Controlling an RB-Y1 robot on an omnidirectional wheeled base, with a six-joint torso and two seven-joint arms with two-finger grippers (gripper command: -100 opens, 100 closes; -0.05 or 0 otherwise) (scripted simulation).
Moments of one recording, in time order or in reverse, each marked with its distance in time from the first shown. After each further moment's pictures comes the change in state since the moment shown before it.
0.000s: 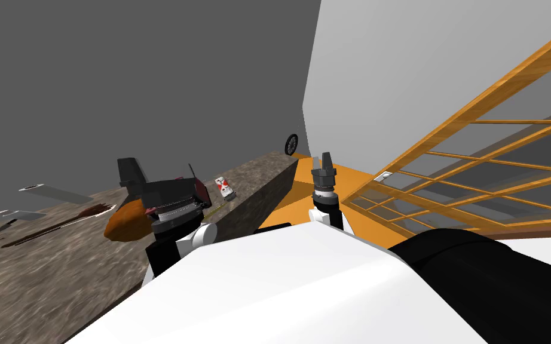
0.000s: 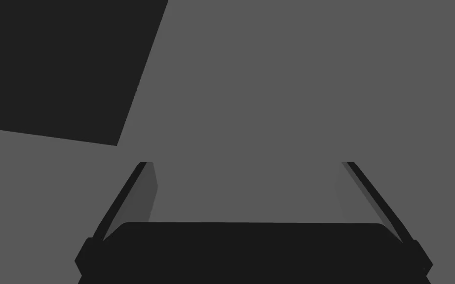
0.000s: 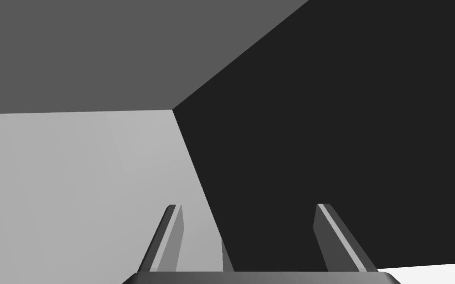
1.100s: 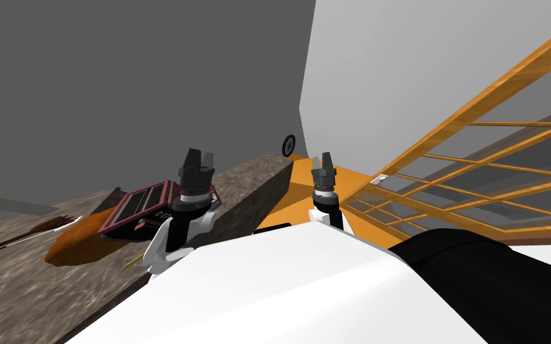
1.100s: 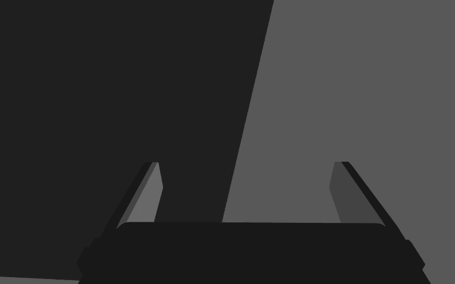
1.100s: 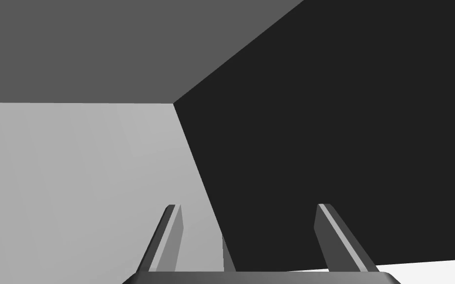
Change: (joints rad) left arm -0.210 0.312 -0.060 0.108 -0.181 -0.020 -0.169; right arm 0.000 0.000 0.000 0.000 0.000 0.000 0.000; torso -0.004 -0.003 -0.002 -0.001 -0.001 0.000
